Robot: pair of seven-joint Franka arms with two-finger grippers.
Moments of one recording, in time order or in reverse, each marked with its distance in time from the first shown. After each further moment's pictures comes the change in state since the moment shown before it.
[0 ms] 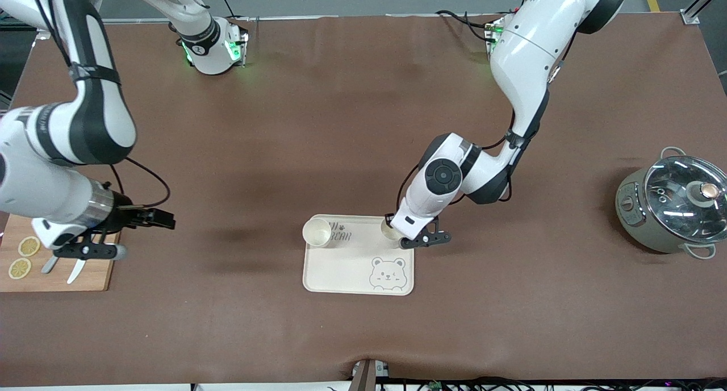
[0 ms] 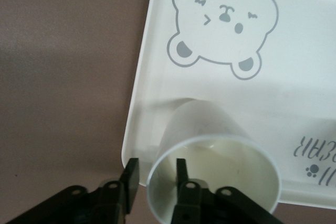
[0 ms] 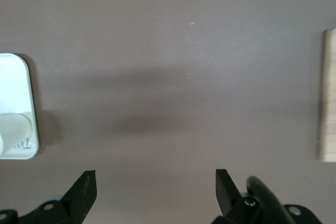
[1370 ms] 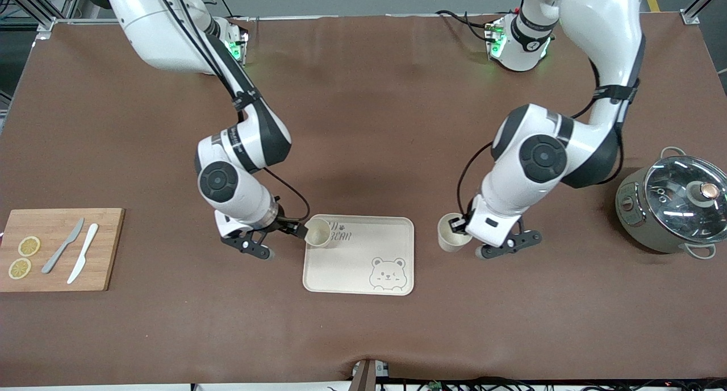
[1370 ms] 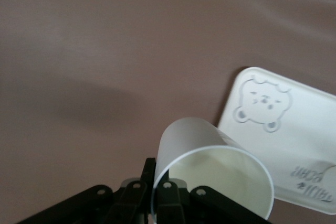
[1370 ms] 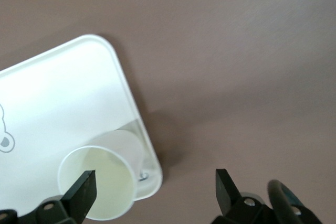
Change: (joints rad) left arm 0.200 -0.286 0.009 0.008 0.000 -0.331 0.065; right arm 0.363 0.240 0.005 0.001 0.012 0.343 0.652
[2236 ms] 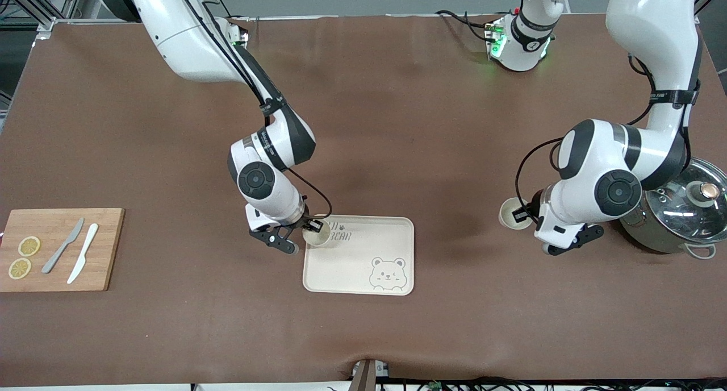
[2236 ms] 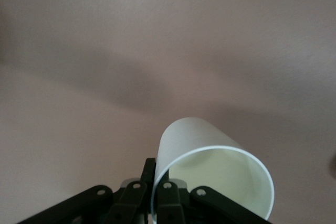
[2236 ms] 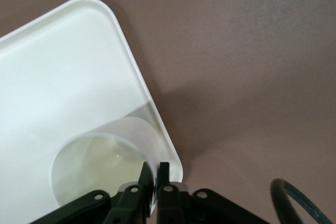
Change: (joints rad) left arm 0.188 -0.045 0.001 -0.190 0.001 -0.131 0.074; right arm 0.055 0.060 -0.013 0.009 0.000 0.048 0.091
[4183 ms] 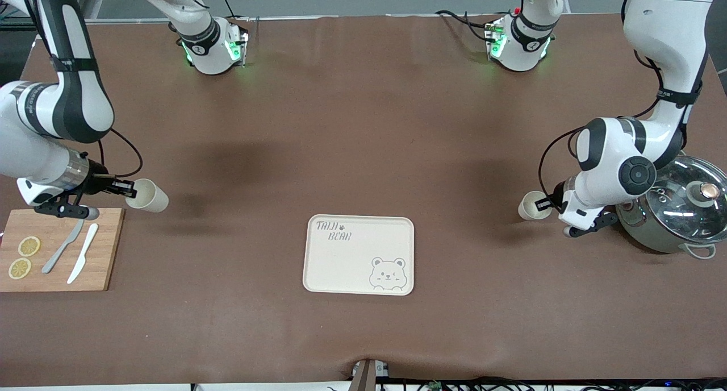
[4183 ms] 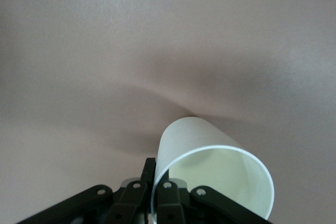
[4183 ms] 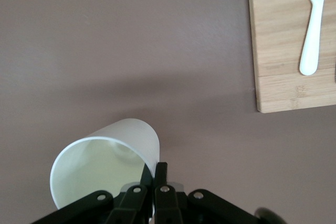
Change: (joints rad) left arm 0.174 -0.059 -0.009 -0.357 0.001 0.399 0.188; right arm -0.639 -0.520 -0.025 -0.544 -0.027 -0.105 -0.973
